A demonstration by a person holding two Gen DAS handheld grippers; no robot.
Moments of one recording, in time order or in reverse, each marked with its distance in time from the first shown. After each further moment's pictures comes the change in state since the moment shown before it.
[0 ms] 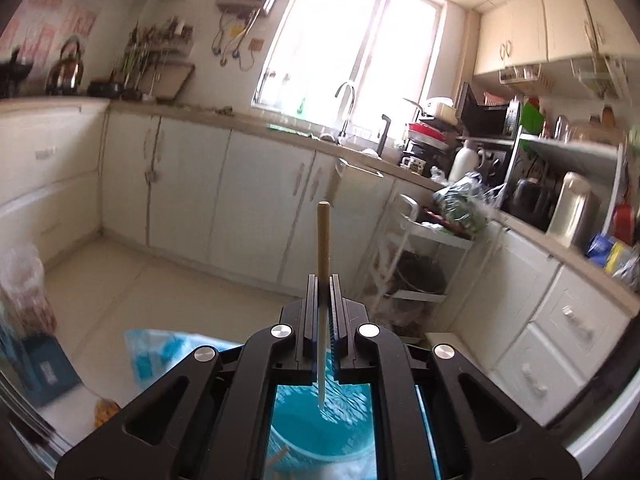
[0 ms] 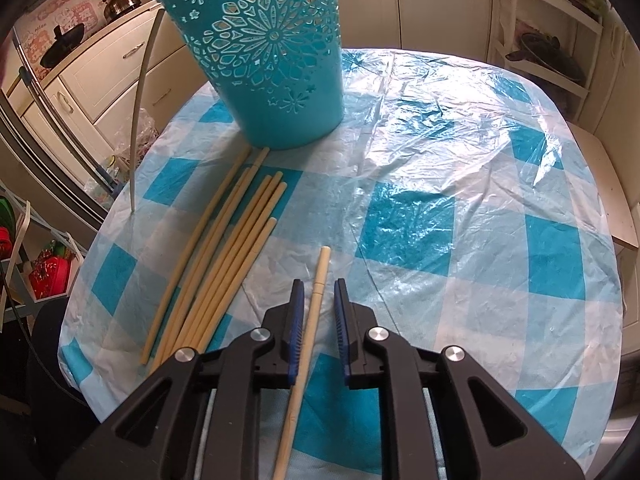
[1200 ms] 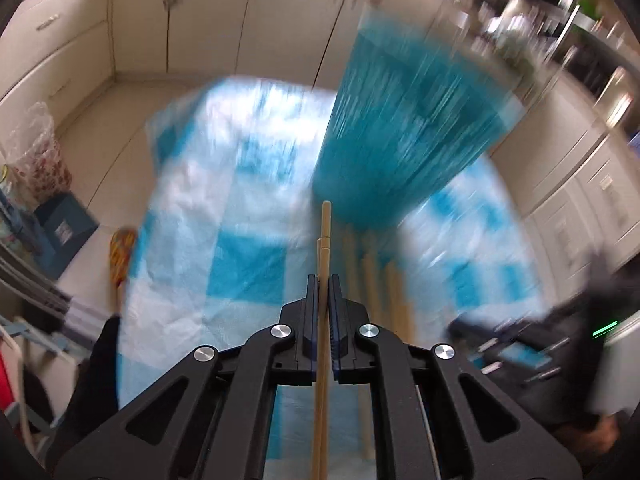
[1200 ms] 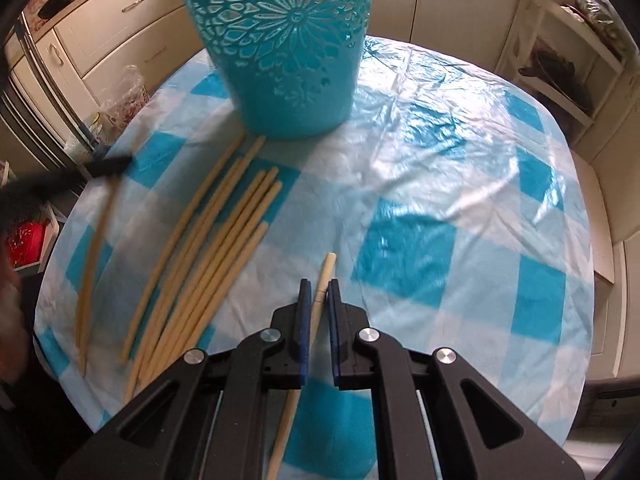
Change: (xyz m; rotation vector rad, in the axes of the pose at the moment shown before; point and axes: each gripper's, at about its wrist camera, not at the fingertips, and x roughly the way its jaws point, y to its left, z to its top) left arm -0.014 0.065 -0.167 -0.092 0.578 0.020; right arm 0.000 0.011 -0.011 -0.096 0.075 -0.089
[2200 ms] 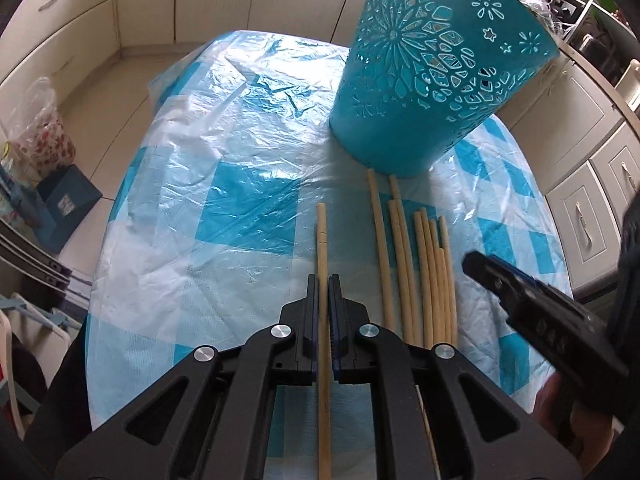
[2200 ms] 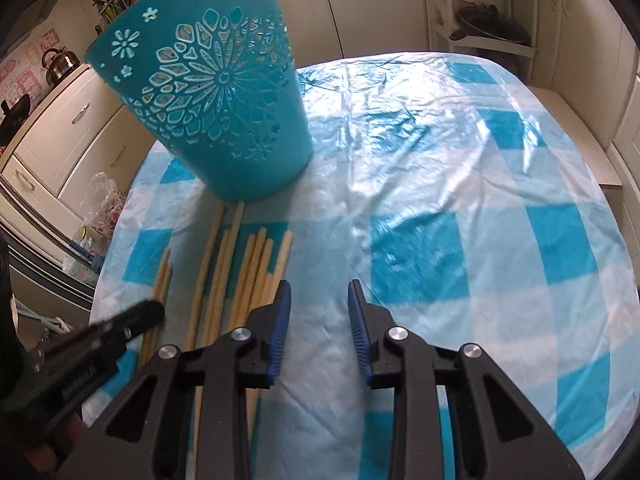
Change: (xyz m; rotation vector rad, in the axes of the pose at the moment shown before) left arm 0.053 0.001 -0.035 -0.005 0.158 0.080; right arm 0.011 0.000 0.045 0.366 -0.142 0.037
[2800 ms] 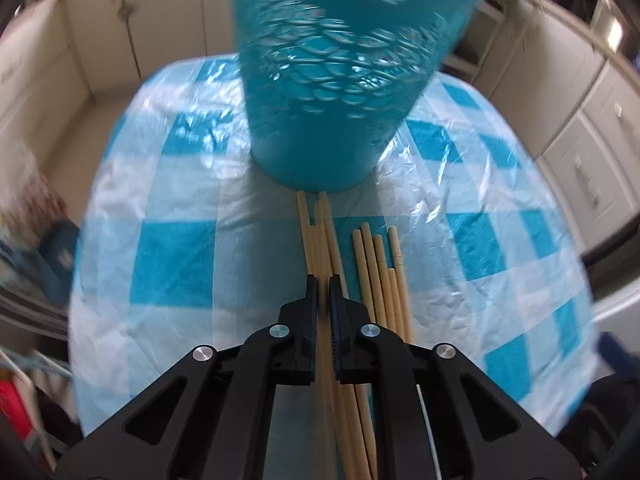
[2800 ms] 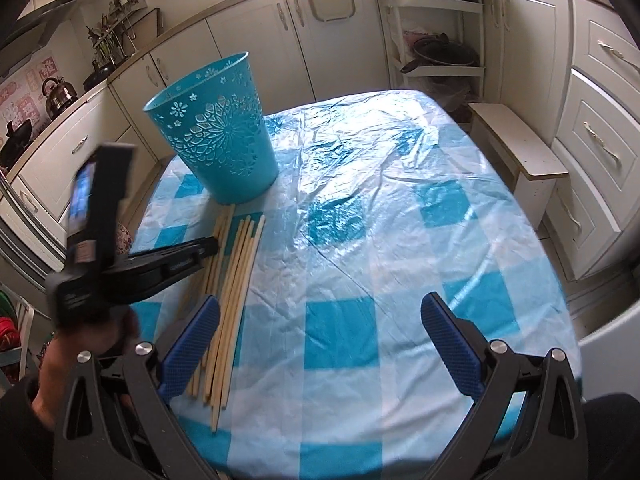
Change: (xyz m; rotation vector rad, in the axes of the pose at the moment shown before) left arm 0.017 -0.053 0.016 0.145 0.019 0.009; right arm -0.094 -0.024 -0.050 0.060 -0.130 -0.051
